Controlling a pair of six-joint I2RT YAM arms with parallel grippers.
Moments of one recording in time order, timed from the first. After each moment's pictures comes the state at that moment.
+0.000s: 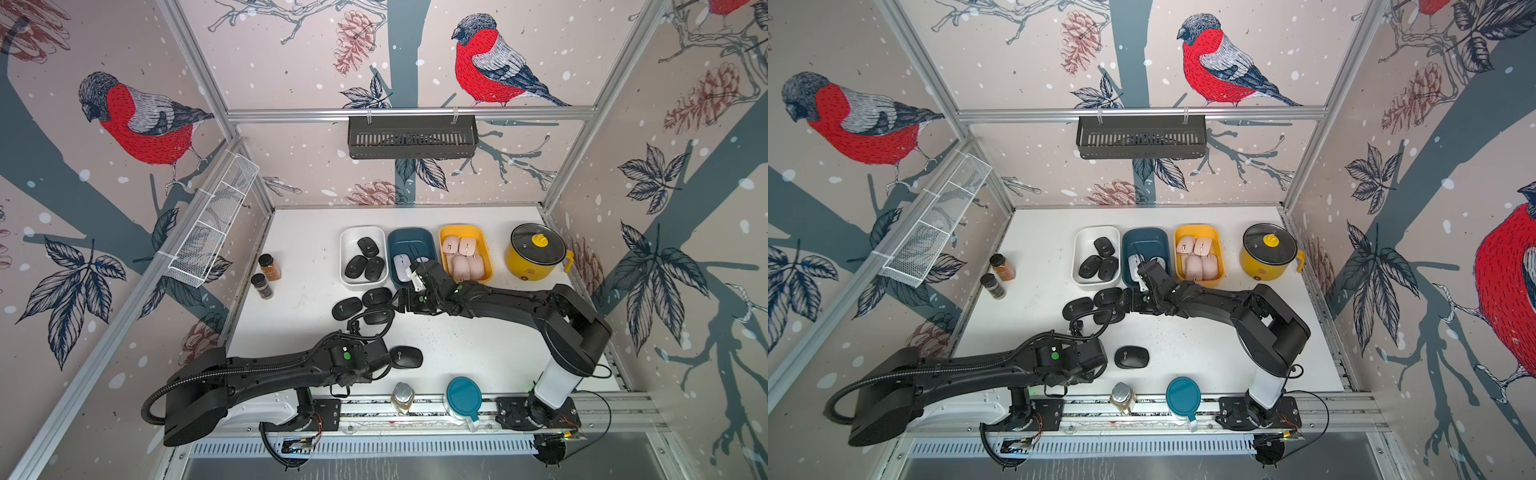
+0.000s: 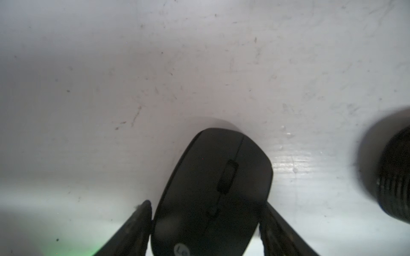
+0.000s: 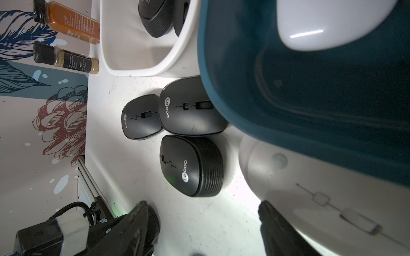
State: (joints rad) left arm -1.17 1.15 0.52 -0.86 -0.30 -1.12; right arm 0.83 1.74 0.98 -0.07 -0.33 0.76
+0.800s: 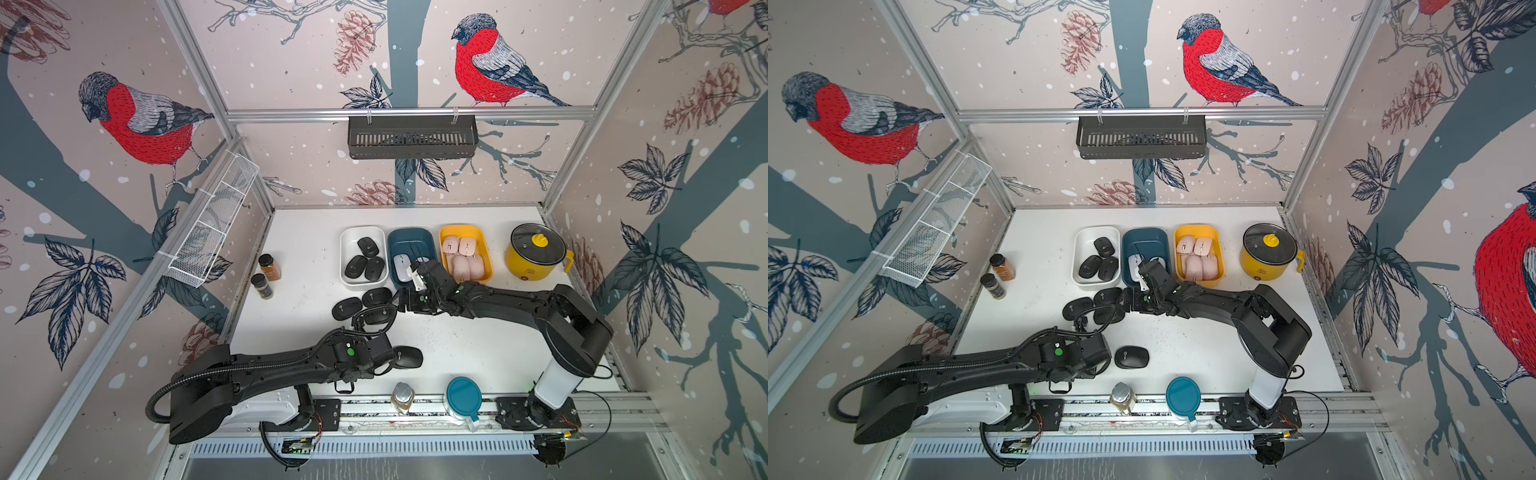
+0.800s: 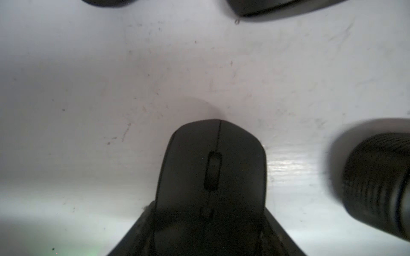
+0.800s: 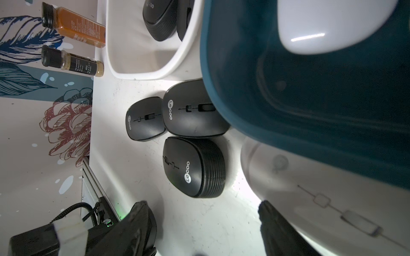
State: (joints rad) left arm -1.14 1.16 0.58 -0.86 -0.33 -1.09; right arm 0.81 1.72 0.97 -0.04 -0.34 0.77
